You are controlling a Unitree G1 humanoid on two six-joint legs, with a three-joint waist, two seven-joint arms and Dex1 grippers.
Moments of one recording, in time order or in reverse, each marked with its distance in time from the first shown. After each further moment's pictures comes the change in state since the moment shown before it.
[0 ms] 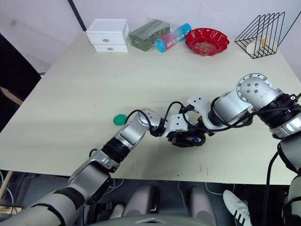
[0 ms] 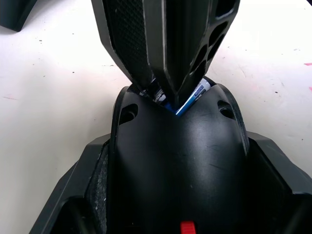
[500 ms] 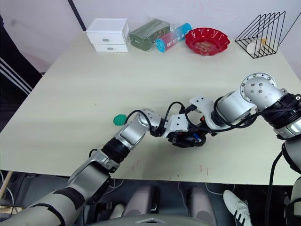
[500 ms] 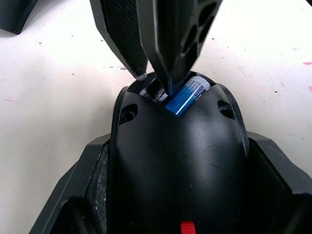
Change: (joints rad) left arm 0.003 0.001 -0.002 -0.002 0.001 -0.005 0.000; right arm -0.016 -0.037 0.000 -0.014 -0.003 0.002 0.030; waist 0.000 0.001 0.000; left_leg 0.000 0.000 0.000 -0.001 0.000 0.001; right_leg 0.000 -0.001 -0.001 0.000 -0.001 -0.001
